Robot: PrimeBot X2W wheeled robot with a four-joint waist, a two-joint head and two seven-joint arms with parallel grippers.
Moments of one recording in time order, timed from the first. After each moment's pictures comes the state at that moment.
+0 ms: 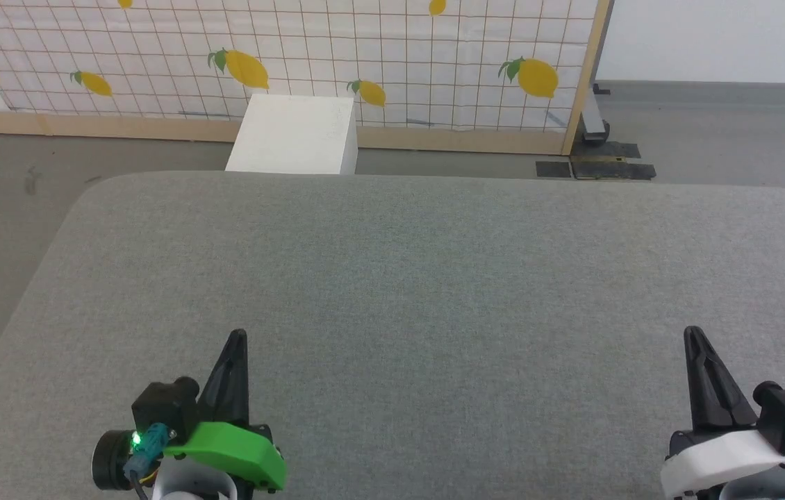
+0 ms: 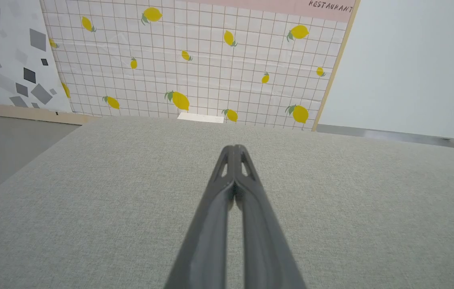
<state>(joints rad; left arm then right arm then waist) 0.00 0.05 -0.07 0.12 -0.18 -0.06 -0.19 0.07 -0.05 -0.11 0.06 0.05 0.13 -0.18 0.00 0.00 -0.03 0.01</state>
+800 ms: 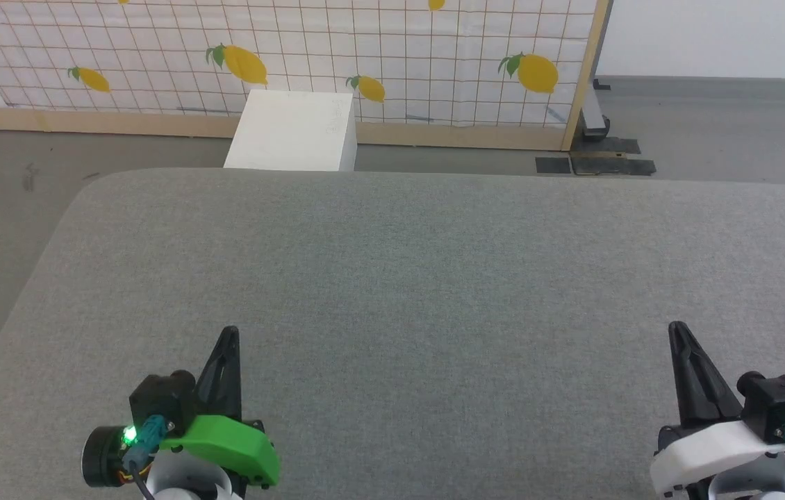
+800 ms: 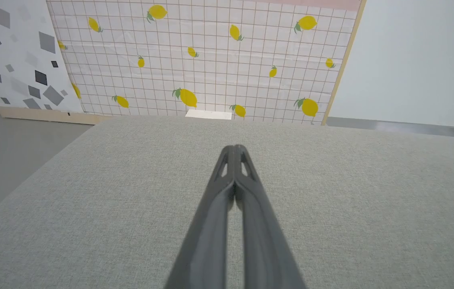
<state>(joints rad) 0.00 0.05 -0.05 0.09 -0.14 -0.05 -0.14 0.06 -0.05 -0.08 0.05 0.04 0.13 -0.14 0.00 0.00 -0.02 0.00</state>
